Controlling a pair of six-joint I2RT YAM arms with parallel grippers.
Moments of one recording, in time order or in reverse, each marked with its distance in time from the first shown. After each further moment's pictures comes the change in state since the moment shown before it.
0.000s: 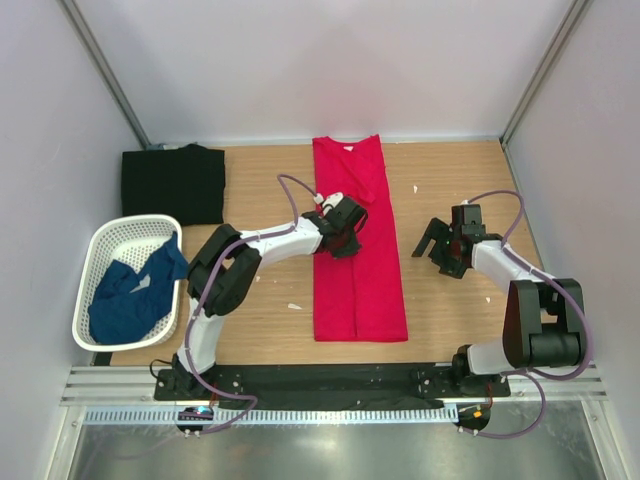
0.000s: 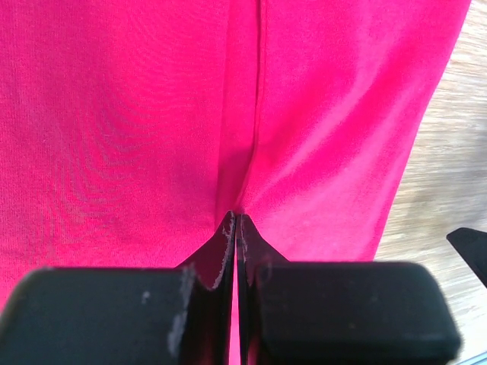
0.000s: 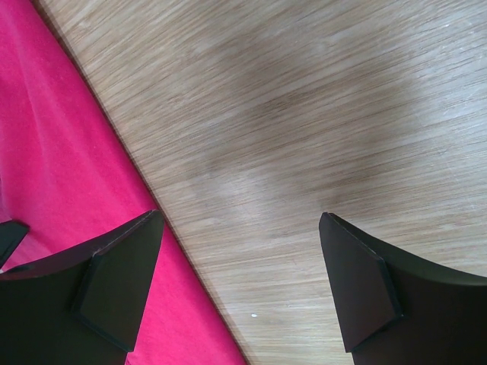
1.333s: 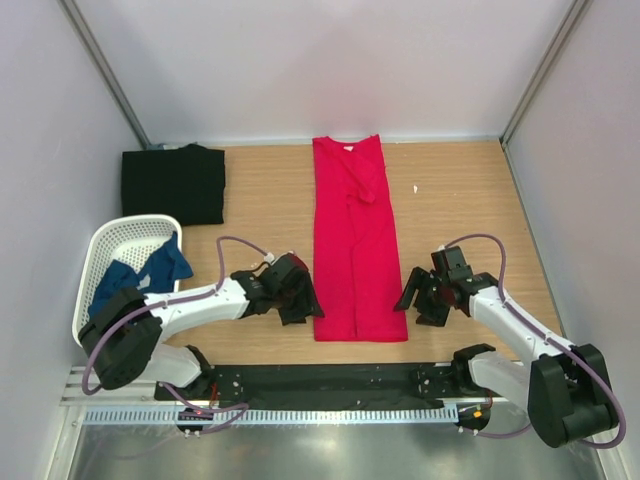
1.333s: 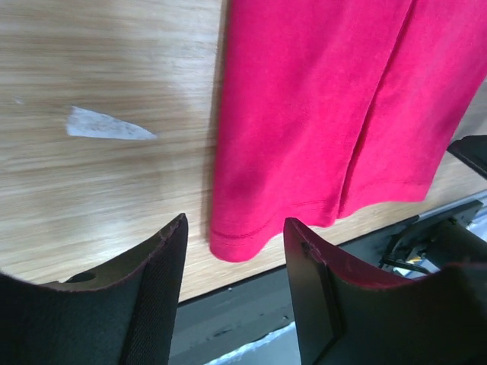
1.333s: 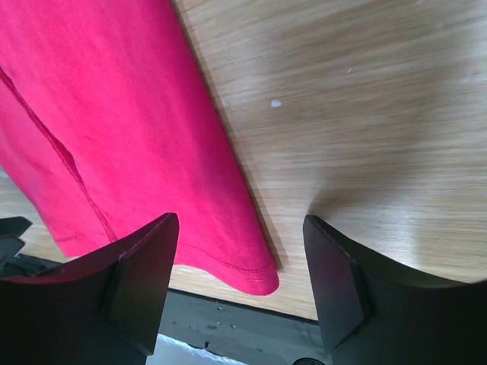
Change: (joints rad) left arm -0.056 -0.715 -0.811 0.059 0.218 -0.122; right arm 0.244 -0.372 -0.269 -0.241 -0.141 0.154
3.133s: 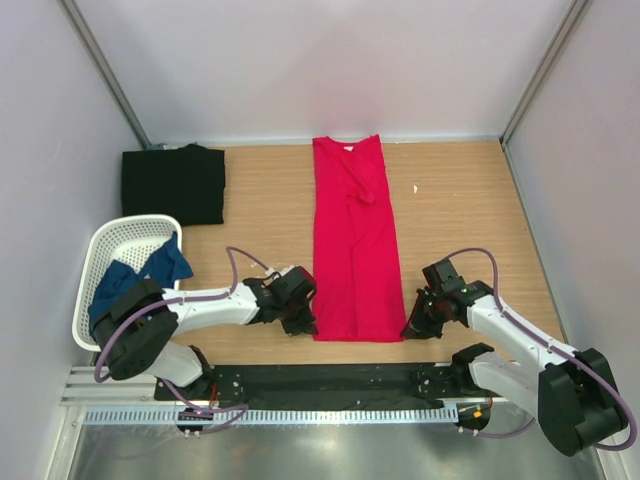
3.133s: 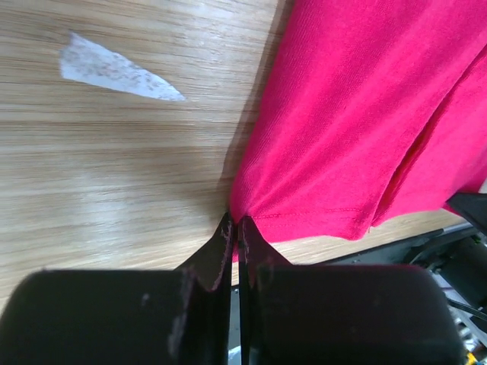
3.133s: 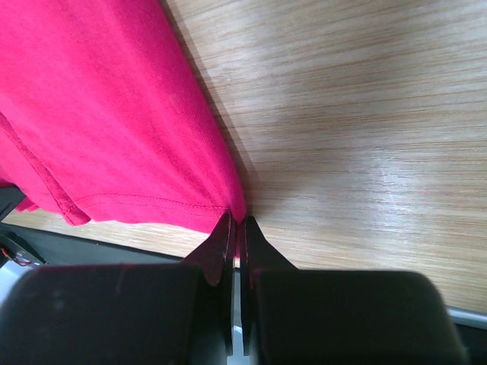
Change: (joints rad) left arm -0.088 0.093 -0.026 0.025 -0.006 -0.168; right arm 0.123 -0.053 -0.065 -0.097 -0.031 0.092
